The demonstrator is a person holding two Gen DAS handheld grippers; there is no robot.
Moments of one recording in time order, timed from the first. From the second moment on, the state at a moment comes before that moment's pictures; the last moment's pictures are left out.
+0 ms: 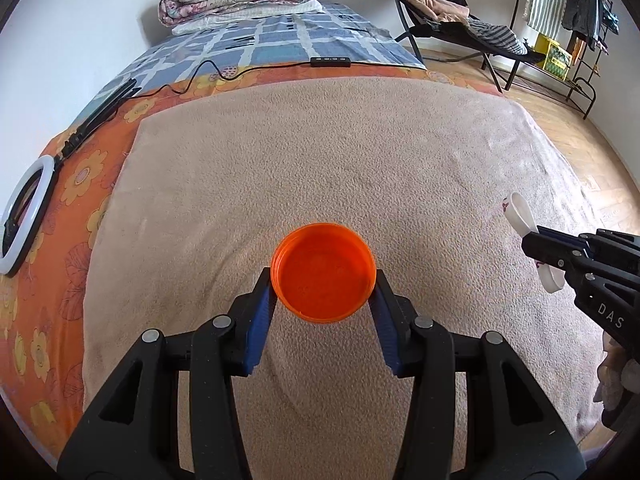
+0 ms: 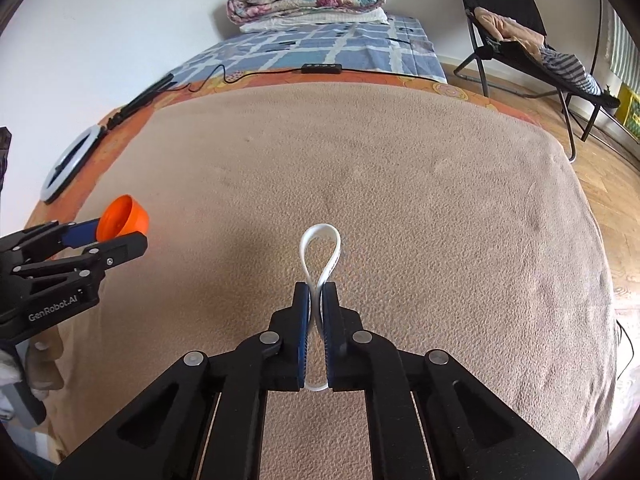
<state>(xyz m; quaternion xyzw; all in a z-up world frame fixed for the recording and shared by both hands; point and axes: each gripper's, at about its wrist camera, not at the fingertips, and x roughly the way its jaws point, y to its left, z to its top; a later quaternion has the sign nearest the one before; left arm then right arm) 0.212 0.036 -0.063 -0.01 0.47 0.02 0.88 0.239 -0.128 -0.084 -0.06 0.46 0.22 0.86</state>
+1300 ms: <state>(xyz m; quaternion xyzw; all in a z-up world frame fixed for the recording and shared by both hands) -0.046 -0.021 -0.019 0.02 0.45 -0.04 0.89 0.013 -0.152 -0.029 -0.10 0.42 0.32 0.84</state>
